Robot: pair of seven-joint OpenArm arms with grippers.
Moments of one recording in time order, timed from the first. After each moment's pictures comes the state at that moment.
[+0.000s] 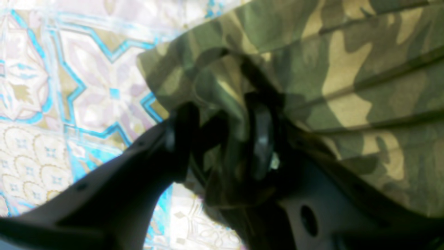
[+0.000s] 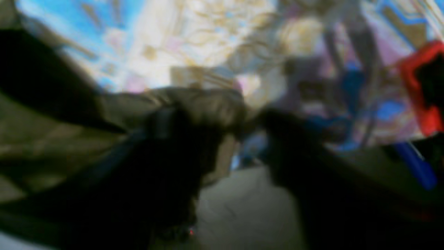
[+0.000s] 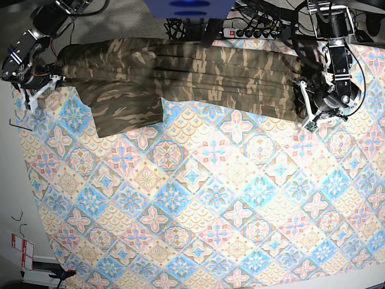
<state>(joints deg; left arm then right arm) 8.6 -18.4 -18.2 78.4 7.9 -44.4 44.1 -6.7 12.4 47.1 71.2 6.4 40.2 -63.1</state>
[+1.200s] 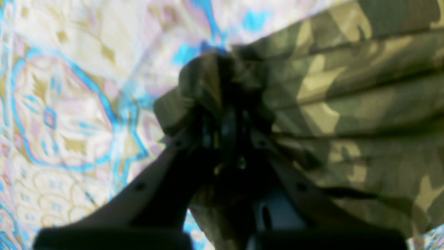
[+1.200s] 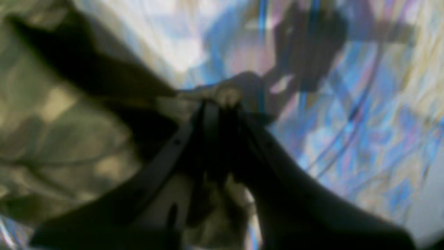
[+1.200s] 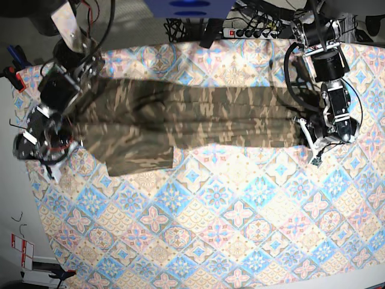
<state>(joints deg) -10.7 -15.1 -23.4 62.0 11.1 -42.8 48.7 25.6 9.1 41.5 56.7 -15.3 42.1 -62.3</state>
